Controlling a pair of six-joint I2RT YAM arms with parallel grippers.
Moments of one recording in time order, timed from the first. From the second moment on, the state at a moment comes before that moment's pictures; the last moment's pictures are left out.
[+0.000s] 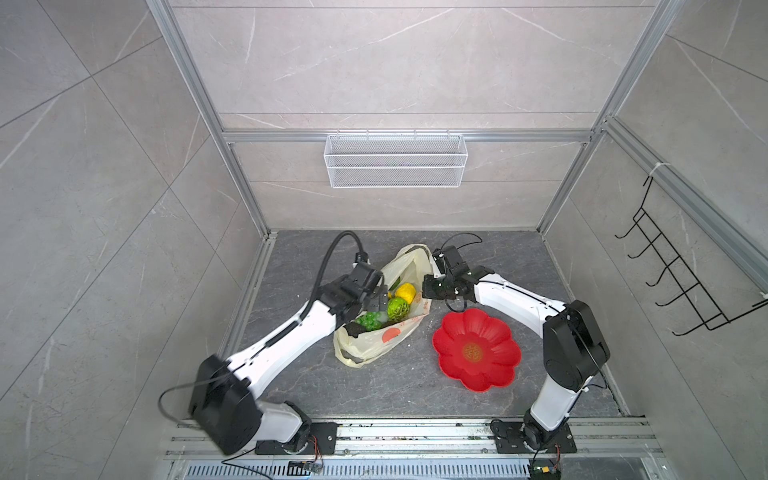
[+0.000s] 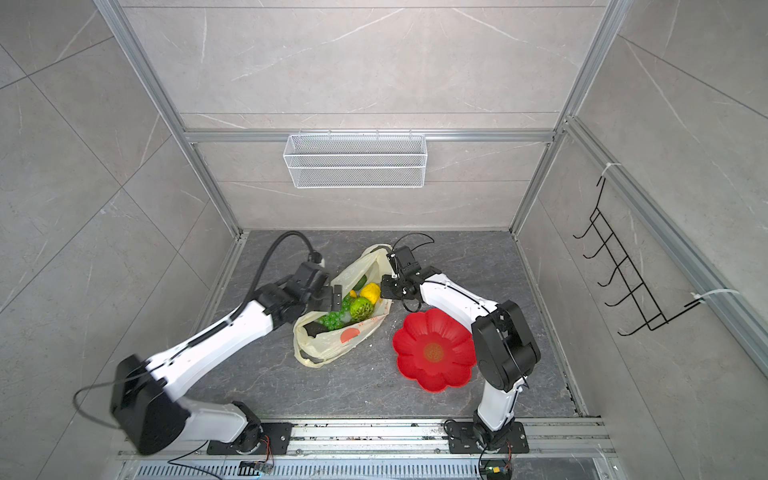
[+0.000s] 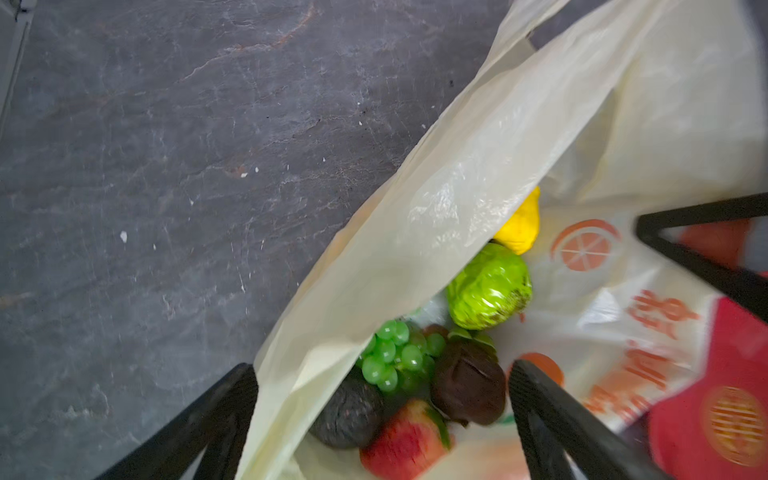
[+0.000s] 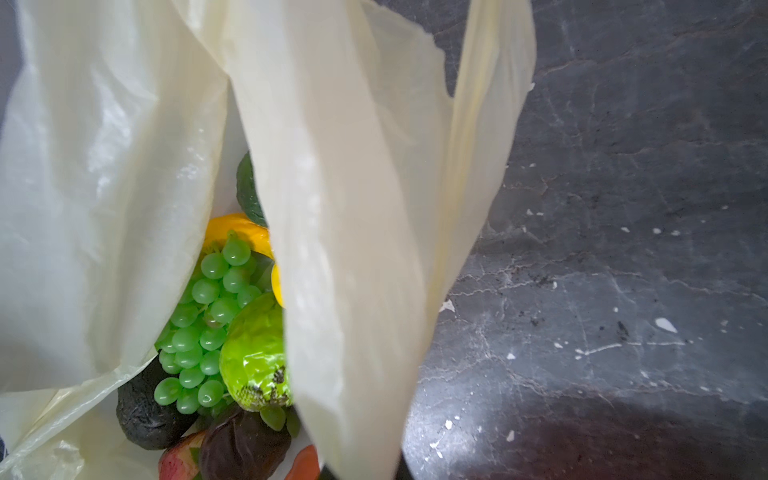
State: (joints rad) left arm -0.68 1.48 1.19 -0.69 -0.35 -0.42; right arm 0.55 1.78 1.32 -0.48 -0.09 0.52
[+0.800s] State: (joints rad) left arm -0.48 1.68 1.16 -0.60 -0.42 -0.43; right arm 0.54 1.86 1.38 -0.50 -0.04 0.51
